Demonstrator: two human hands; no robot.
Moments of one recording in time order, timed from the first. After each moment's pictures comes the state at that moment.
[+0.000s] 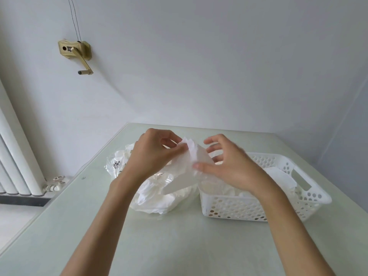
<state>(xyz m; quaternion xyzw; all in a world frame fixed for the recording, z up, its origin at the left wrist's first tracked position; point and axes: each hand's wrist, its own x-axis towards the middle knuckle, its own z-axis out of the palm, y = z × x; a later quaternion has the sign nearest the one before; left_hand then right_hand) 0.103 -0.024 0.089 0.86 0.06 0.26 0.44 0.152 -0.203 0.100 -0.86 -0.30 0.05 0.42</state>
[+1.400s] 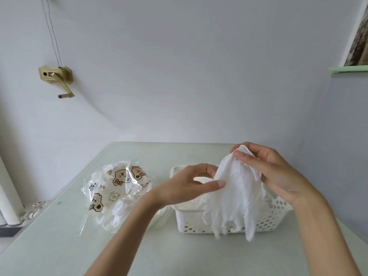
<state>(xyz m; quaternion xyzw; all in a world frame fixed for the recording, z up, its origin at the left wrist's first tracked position) 0.135 -0.115 0.086 0.82 -0.17 -0.01 0.55 0.178 -0.316 0.126 -0.70 -0.29 0.10 0.64</state>
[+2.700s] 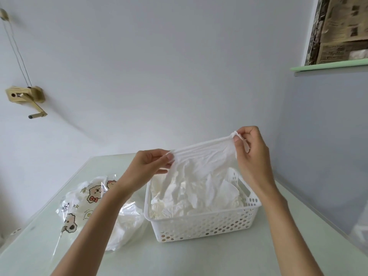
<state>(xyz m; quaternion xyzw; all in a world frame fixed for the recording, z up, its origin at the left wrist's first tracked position) 0.159 -0.101 0.112 0.81 -0.08 0.14 0.56 0.205 -0.336 0.115 -0.73 -0.20 -0.33 0.56</state>
